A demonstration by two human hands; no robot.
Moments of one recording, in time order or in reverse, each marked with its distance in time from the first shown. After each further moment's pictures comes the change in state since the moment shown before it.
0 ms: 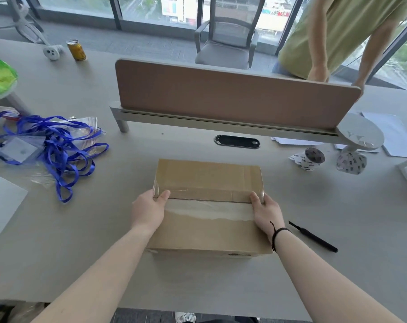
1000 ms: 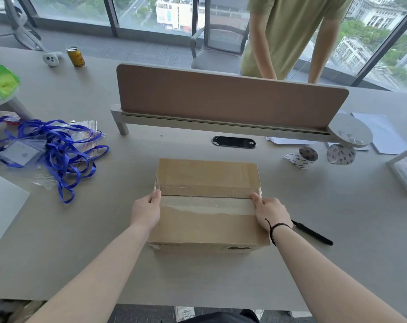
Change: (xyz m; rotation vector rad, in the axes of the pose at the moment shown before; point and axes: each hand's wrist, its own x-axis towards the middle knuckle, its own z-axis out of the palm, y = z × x) left_hand -0.013 -0.004 -0.006 -0.322 -0.063 -0.169; right_hand -0.022 -0.010 -0.017 -0.444 0.061 0.124
